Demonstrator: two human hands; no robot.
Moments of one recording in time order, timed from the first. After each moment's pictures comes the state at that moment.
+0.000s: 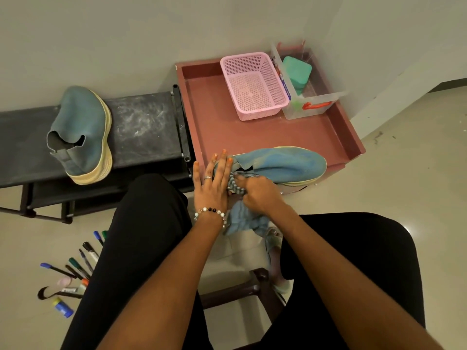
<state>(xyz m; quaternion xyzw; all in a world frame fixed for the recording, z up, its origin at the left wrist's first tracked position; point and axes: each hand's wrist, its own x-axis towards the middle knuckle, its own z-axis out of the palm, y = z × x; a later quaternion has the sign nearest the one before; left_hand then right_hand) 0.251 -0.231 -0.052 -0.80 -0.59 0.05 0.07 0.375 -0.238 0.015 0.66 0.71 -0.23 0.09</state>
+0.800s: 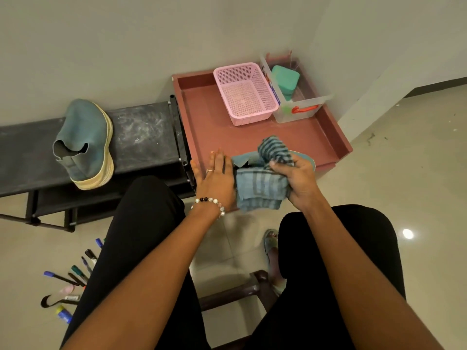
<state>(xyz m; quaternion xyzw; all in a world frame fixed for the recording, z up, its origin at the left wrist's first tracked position) 0.266 -0.225 0.013 -0.81 -0.58 0.01 -0.12 0.439 -0.256 0.047 0.58 0.24 -0.57 -0.53</state>
